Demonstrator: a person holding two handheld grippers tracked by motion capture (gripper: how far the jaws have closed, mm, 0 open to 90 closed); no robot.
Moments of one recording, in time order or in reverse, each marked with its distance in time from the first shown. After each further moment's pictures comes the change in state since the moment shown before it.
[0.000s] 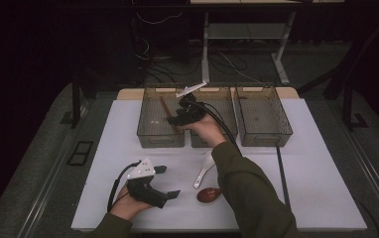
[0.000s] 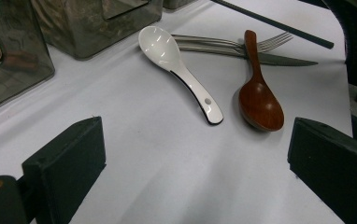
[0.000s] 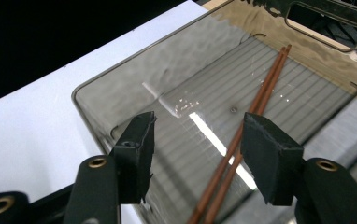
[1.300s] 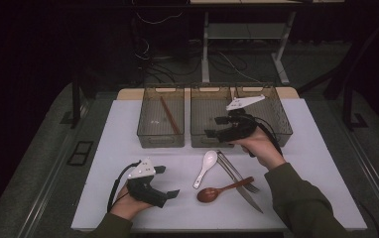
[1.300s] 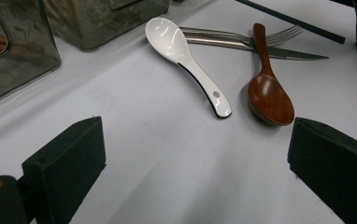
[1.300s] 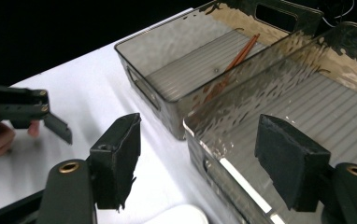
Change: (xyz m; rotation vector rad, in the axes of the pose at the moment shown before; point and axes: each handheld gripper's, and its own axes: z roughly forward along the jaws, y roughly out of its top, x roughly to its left) left arm 0.003 -0.003 0.002 0.019 0.019 -0.005; right arm -0.016 -0.077 -0.122 -0.109 0.036 -0.018
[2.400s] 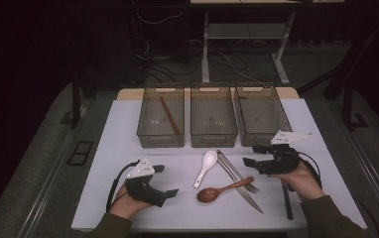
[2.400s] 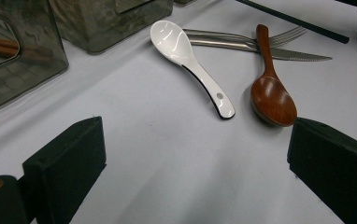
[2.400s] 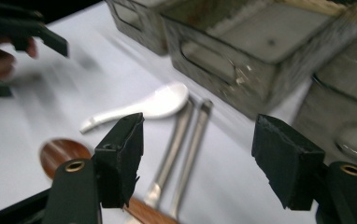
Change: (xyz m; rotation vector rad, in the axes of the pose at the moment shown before) left arm 0.000 0.002 -0.004 -0.004 0.017 0.006; right arm -0.003 -0.107 -0.081 0.008 -0.084 0.068
